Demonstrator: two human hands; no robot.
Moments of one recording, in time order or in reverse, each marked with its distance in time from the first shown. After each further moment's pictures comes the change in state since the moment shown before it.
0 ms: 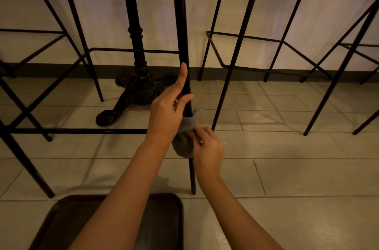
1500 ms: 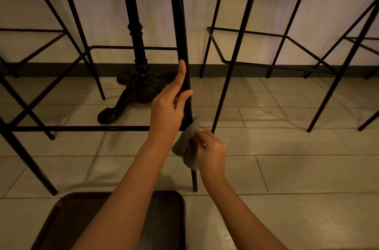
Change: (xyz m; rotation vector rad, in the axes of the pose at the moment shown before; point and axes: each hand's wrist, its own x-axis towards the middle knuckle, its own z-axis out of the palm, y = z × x) left_hand -0.006 0.001 0.007 0.023 0.058 0.002; right_hand -0.007 0.007 -0.009 -0.022 -0.070 -0.012
